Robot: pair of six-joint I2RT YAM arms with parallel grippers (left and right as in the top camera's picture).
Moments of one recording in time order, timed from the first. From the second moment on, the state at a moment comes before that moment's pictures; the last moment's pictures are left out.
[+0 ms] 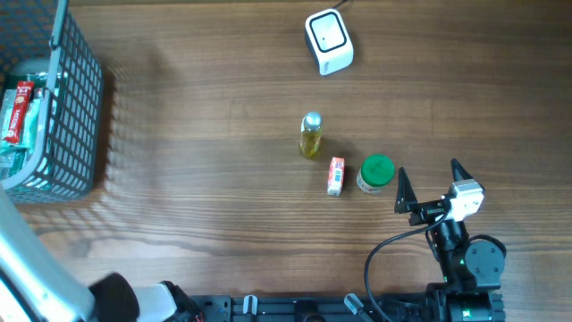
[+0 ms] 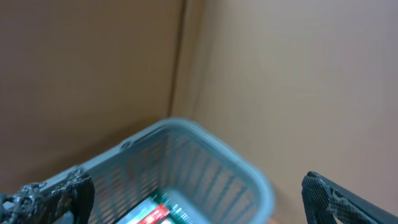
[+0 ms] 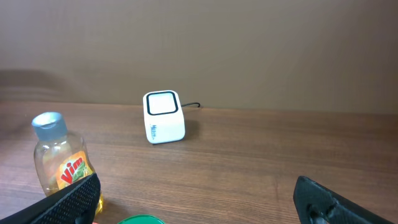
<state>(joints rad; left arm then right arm) 0.52 1.56 2.15 -0.83 -0.18 -0.24 0.02 0.01 0.01 0.01 -0.15 0.03</state>
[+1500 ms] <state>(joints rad) 0.72 2.30 2.15 -0.99 -0.02 0.33 0.02 0.01 0.01 0.01 -0.15 0.03</state>
